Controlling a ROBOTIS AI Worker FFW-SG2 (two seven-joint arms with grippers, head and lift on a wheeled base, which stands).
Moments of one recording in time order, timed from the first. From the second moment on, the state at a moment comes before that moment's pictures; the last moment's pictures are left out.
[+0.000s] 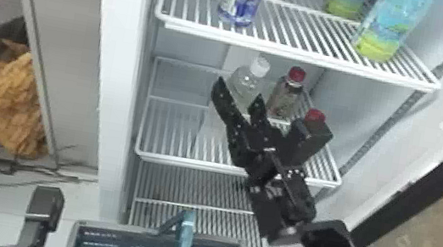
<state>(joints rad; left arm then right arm) 0.23 0.19 -0.05 -1.87 1.43 1.33 -0.39 0.09 -0.18 0.18 -1.84 -0.27 0.01 0.10</state>
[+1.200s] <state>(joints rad) 0.25 0.19 -0.03 -1.88 1.43 1.32 -0.39 0.66 -0.15 -0.04 -2.48 -0.32 0.32 0.20</state>
